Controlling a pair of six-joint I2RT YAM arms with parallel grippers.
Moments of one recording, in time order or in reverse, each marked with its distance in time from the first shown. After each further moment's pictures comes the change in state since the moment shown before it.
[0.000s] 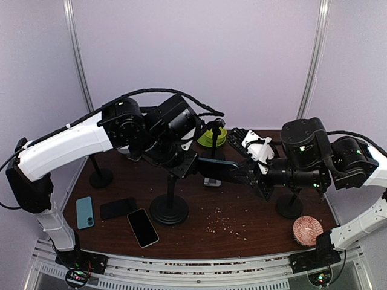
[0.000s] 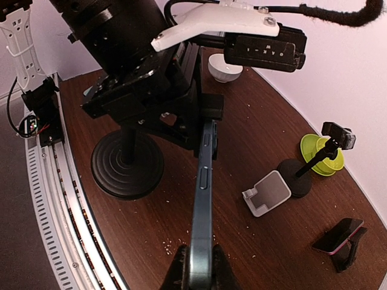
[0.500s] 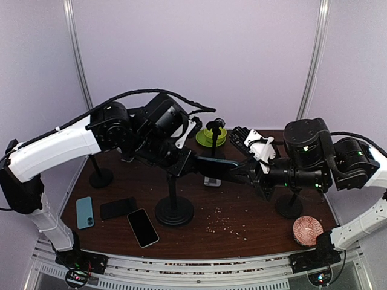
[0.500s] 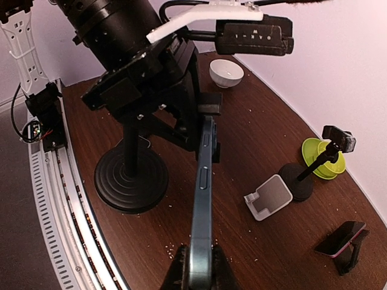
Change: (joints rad) left arm 0.028 -0.088 -0.126 0.139 0.078 0.008; right arm 0.000 -0.014 -0.013 0.021 -0.005 0.003
